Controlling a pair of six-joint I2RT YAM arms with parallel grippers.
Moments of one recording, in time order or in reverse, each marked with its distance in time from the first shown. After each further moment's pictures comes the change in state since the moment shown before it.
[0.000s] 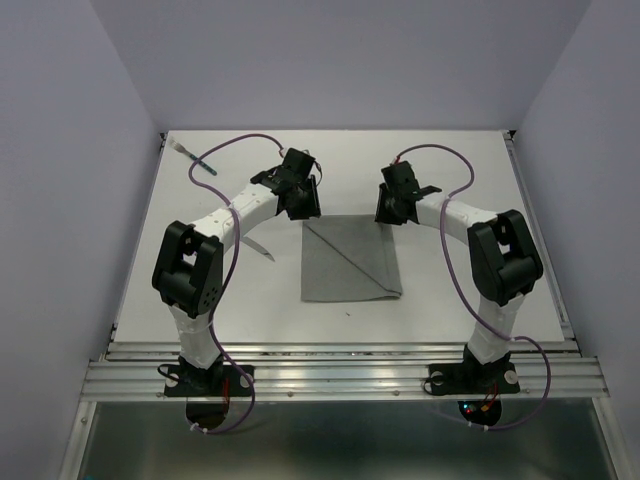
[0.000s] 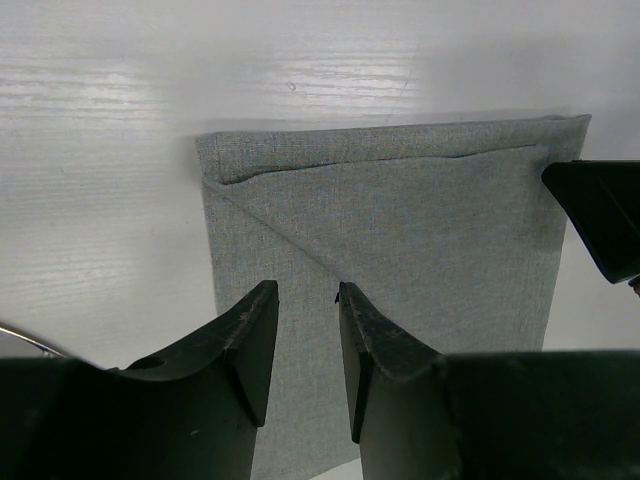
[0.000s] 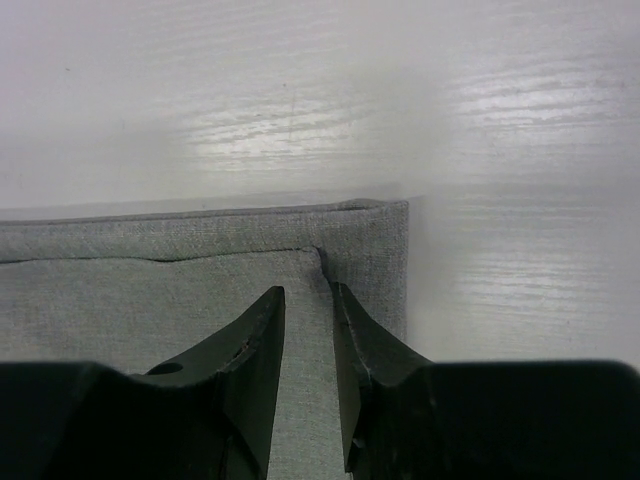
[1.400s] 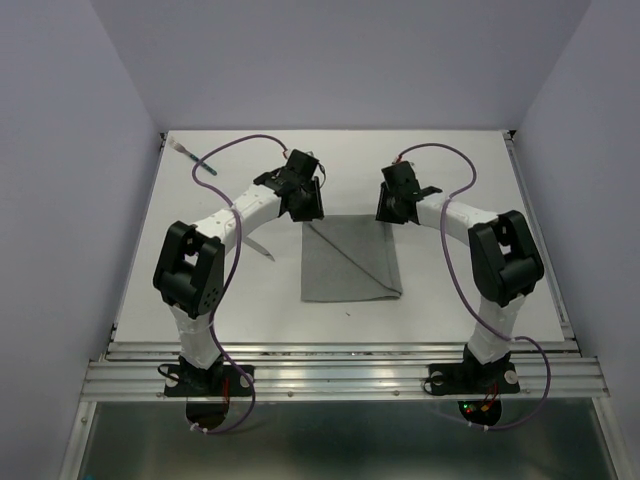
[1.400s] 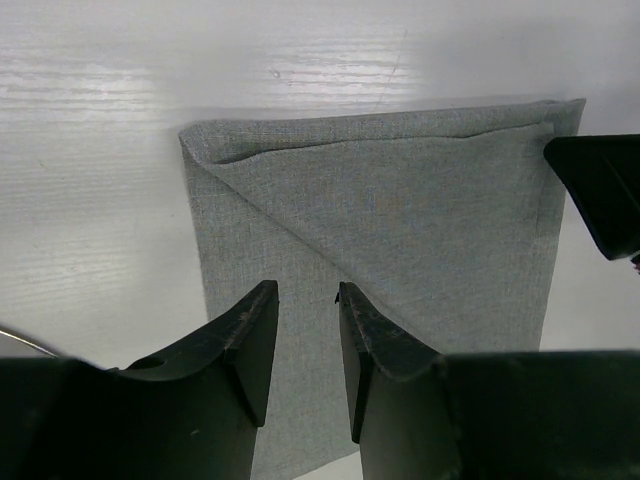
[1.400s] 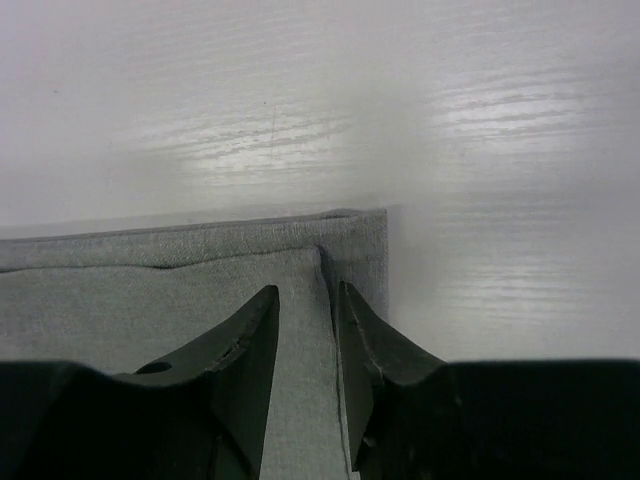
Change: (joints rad) left arm -0.017 0.000 0.000 -0.005 0.000 0.000; right arm 0.000 0.018 0.006 0.019 0.047 -0.002
